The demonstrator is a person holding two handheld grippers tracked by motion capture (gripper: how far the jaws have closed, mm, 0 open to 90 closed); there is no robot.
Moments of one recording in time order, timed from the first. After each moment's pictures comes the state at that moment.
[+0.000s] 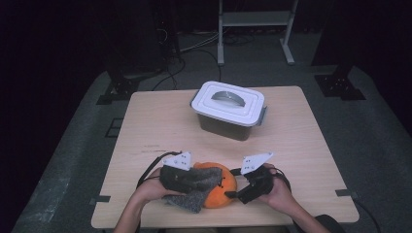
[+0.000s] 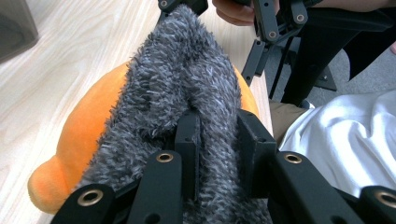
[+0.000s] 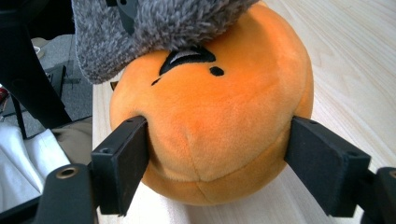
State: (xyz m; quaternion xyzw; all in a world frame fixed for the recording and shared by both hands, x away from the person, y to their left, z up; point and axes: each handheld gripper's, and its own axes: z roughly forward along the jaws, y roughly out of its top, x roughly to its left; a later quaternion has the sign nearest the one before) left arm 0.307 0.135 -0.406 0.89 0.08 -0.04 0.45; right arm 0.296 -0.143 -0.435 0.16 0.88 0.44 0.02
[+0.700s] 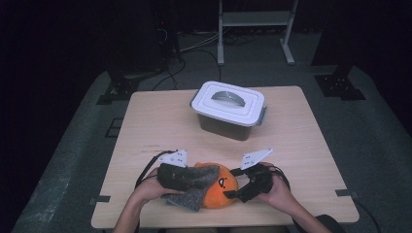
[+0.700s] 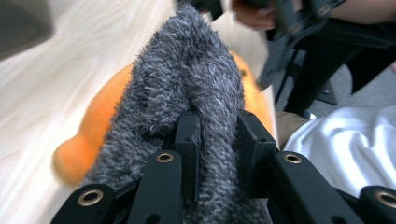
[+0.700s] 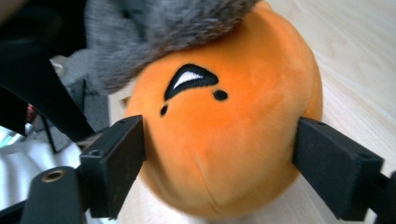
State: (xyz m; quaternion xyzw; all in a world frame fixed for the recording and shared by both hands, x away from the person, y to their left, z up) left arm 0.310 0.140 -0.411 0.88 0.10 -0.05 0.47; right arm 0.301 -0.140 -0.432 0.20 0.88 0.44 -0.03
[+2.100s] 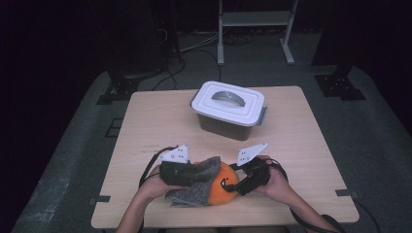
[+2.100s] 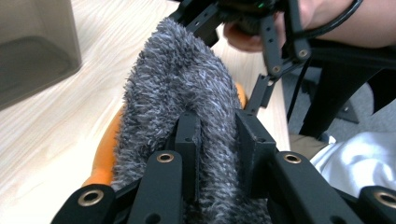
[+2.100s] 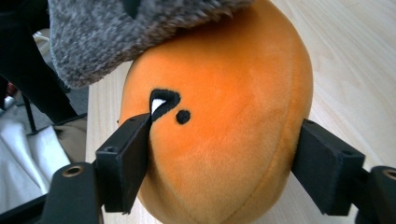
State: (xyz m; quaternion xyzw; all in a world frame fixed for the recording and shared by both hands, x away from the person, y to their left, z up) left arm 0.312 0.137 -0.400 0.86 0.12 -0.01 0.49; right arm 0.317 -0.136 -0.426 0.15 0.90 0.42 0.00
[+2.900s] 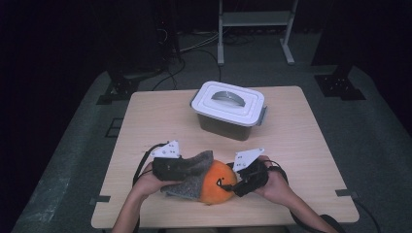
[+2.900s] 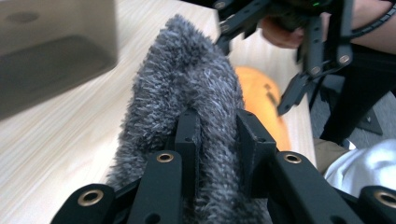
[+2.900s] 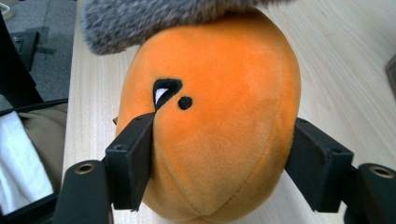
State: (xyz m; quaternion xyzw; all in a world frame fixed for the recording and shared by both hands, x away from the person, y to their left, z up) left arm 0.323 0.164 -0.400 0.85 0.16 0.02 0.50; right arm 0.305 -0.127 -0.413 0.11 0.91 0.40 0.07
